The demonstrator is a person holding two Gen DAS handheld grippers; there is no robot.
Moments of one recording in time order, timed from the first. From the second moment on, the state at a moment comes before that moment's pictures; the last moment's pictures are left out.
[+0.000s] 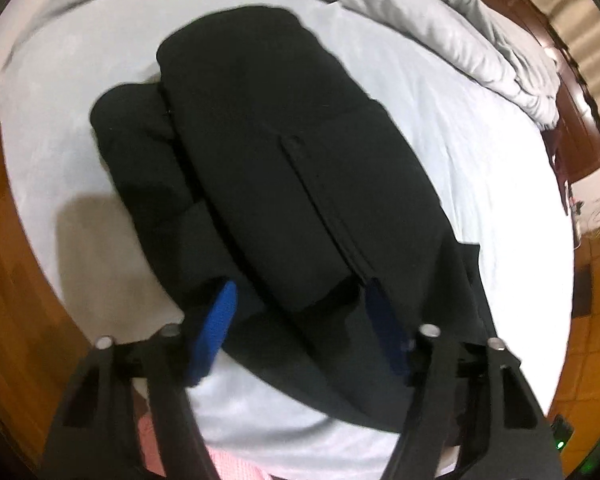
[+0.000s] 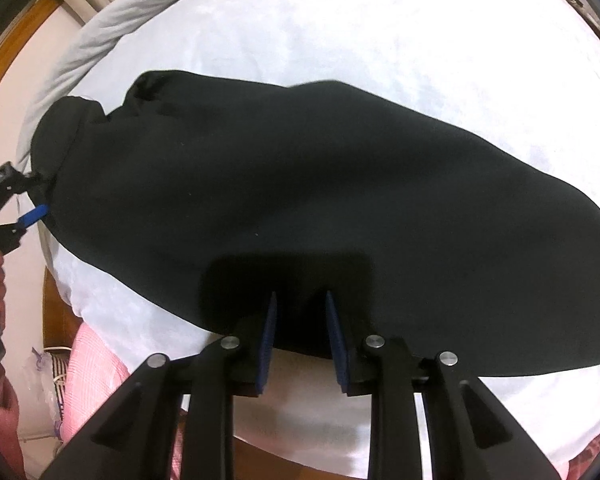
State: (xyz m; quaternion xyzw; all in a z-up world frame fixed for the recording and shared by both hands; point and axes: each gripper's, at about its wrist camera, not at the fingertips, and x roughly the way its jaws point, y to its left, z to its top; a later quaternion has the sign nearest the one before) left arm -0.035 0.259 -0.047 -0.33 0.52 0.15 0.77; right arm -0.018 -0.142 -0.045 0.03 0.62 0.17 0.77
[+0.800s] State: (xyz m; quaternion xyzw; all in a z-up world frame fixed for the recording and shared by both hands) left arm -0.078 0.239 -0.032 -0.27 0.50 0.19 0.80; right arm -0.002 -0.101 -0.031 -0.02 0.61 0.19 0.77
